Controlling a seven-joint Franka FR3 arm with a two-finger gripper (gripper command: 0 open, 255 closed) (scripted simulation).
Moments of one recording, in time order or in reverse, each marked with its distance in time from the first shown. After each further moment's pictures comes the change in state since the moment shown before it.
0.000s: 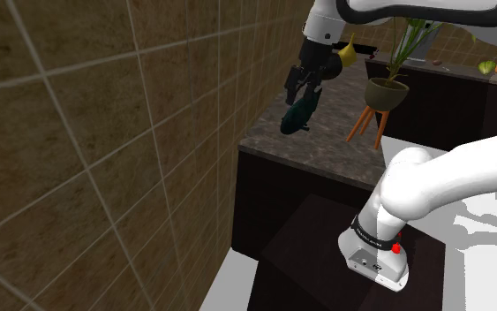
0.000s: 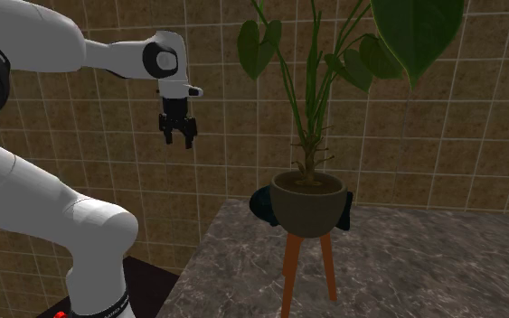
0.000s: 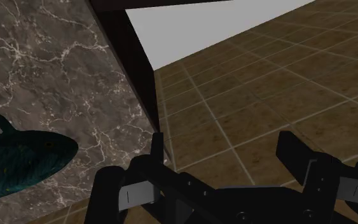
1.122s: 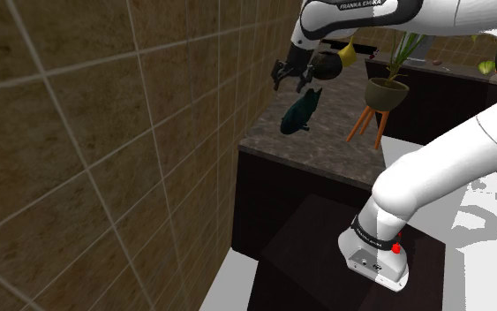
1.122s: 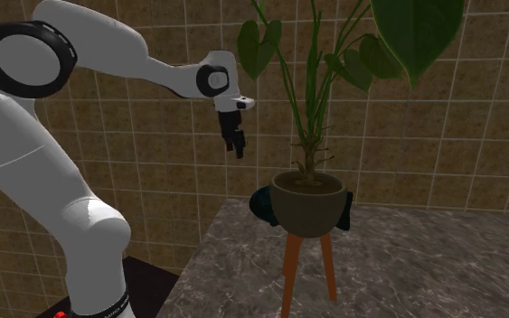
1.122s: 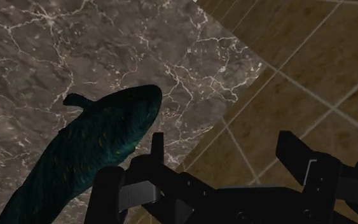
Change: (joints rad) arm -0.221 0.333 -0.066 0.118 -0.083 0.307 0.285
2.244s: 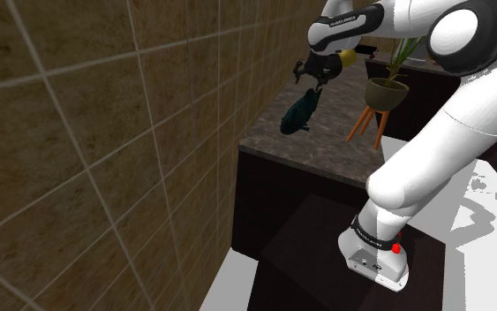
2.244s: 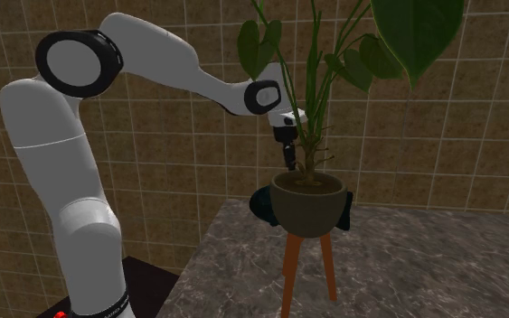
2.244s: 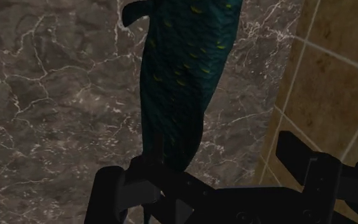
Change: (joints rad) arm -0.207 0.273 -0.129 0.148 -0.072 0.214 0.336
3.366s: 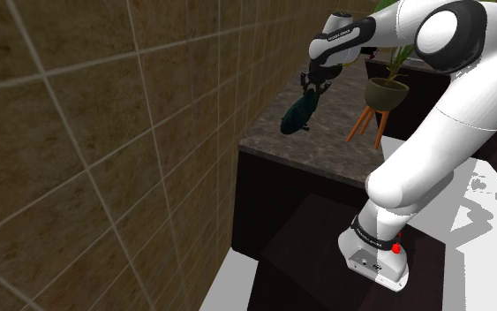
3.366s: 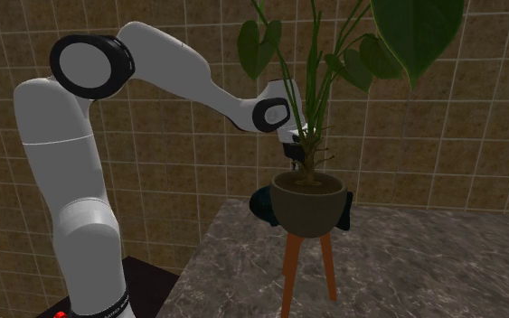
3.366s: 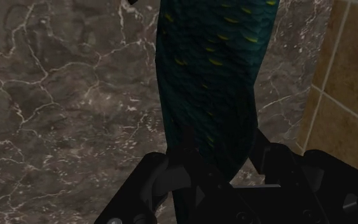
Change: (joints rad) arm -0.036 0.068 -0.032 -0.045 -0.006 0.129 0.063
